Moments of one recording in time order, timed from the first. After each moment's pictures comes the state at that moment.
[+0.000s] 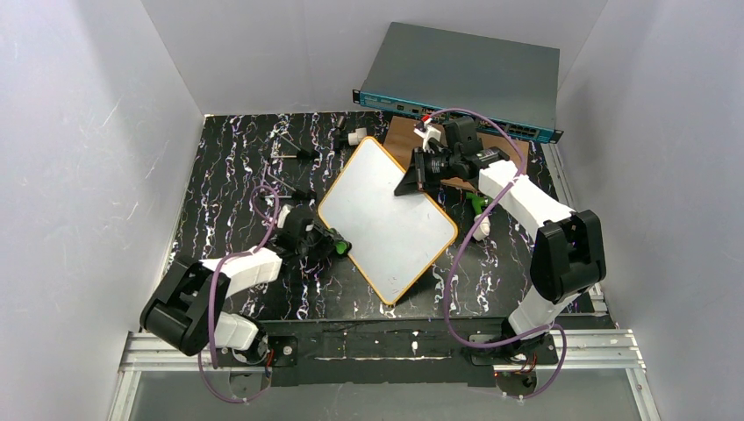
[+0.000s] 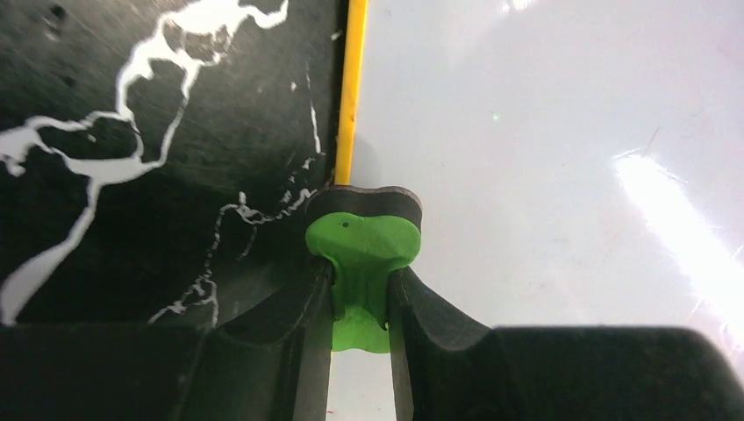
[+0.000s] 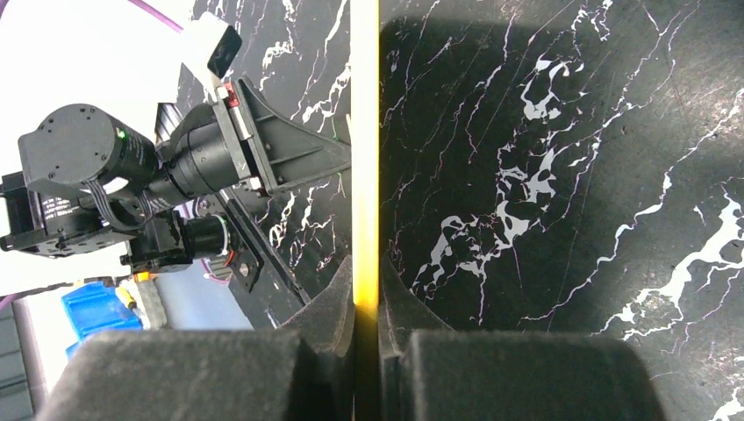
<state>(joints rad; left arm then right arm) -0.51 1.37 0.46 0.13 -0.02 -1.34 0.41 1.66 1.34 -0.46 -0.72 0.36</state>
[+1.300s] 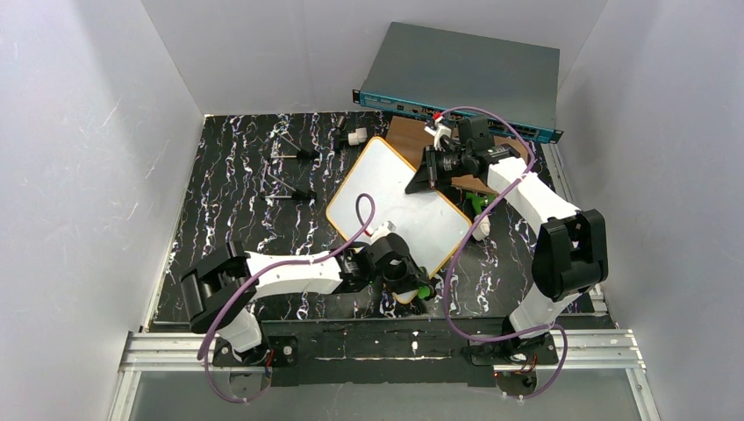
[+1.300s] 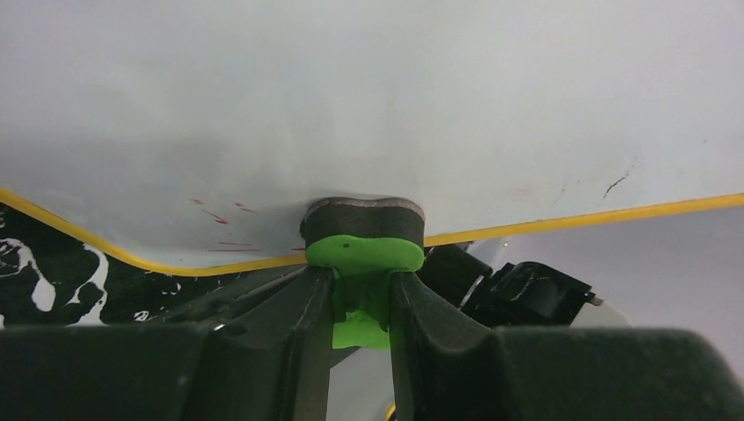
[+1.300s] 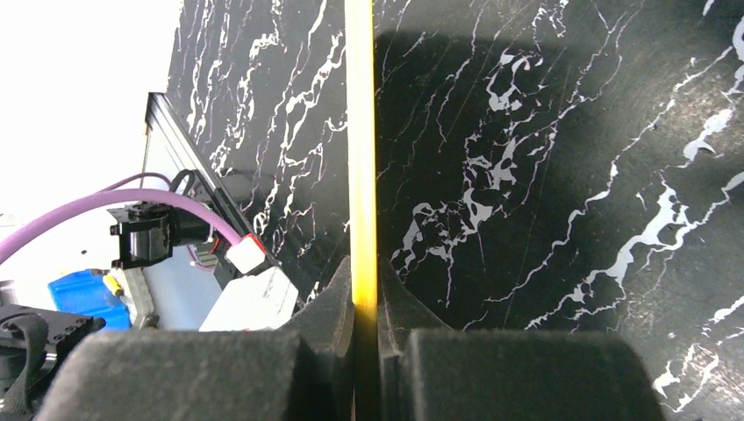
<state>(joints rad) -1.16 1.59 0.89 -0.08 -0.05 -1.43 0.34 1.67 1.35 -0.51 -0.78 0.26</state>
